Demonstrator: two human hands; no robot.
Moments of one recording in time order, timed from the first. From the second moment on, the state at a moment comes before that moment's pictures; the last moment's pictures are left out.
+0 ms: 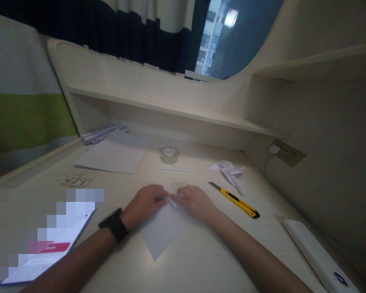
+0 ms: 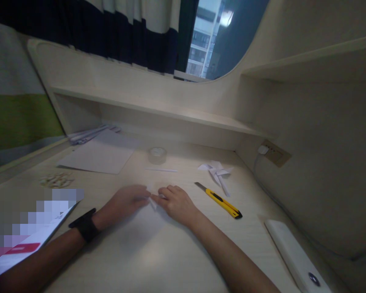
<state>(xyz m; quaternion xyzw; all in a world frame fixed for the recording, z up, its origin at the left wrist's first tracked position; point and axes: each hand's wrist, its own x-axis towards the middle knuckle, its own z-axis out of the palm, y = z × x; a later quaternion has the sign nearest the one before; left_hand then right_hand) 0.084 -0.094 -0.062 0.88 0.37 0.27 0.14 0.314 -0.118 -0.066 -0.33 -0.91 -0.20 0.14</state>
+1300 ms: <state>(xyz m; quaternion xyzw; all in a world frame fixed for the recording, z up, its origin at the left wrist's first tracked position) 0.072 -0.140 -0.052 0.94 0.26 0.21 0.04 0.301 -0.131 -0.058 -0.27 -0.94 -0.19 0.10</state>
